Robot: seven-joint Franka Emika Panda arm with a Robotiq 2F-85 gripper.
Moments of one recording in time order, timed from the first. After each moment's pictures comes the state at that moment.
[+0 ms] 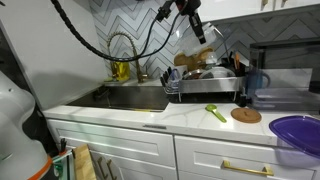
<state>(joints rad) -0.16 -0.14 -0.08 -1.94 0.07 2.30 0.59</state>
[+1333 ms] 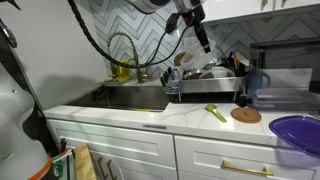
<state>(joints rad) -0.13 -0.04 -0.07 -1.91 0.06 2.40 0.59</state>
